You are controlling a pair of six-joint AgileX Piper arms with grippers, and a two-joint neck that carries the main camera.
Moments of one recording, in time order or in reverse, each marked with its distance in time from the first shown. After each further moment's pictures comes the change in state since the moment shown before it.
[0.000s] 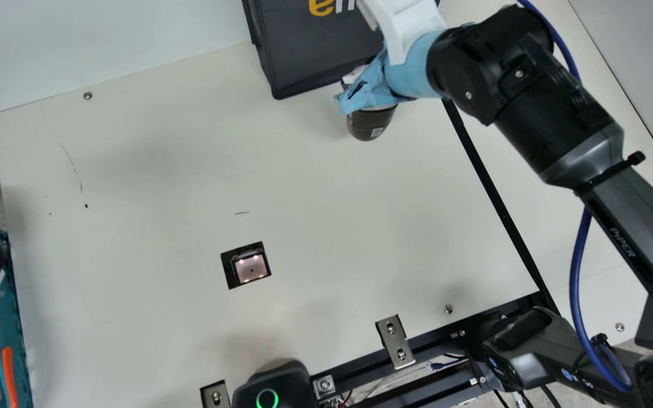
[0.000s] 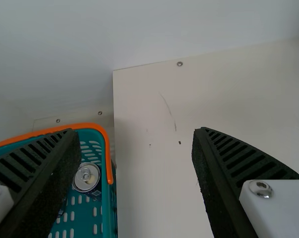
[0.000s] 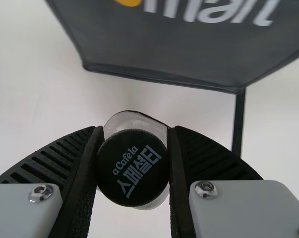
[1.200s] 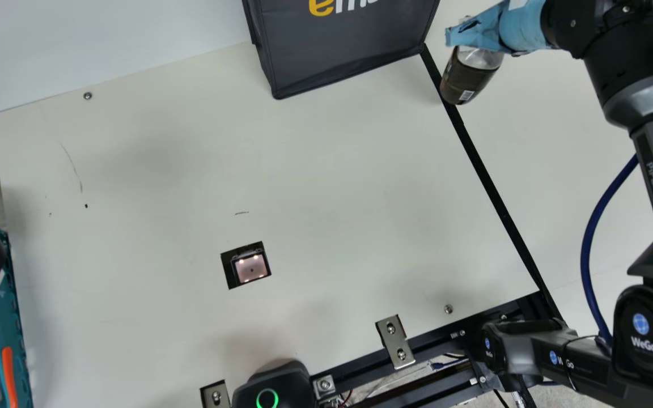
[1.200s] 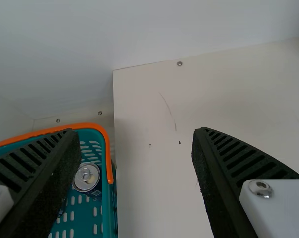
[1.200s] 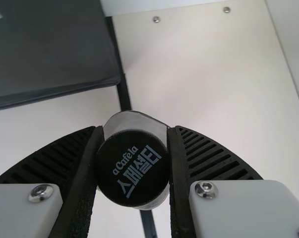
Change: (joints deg) left arm 0.0 0.0 0.0 0.0 0.0 0.0; right arm -27.1 5.3 -0.6 4.0 -5.0 -6.7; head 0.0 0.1
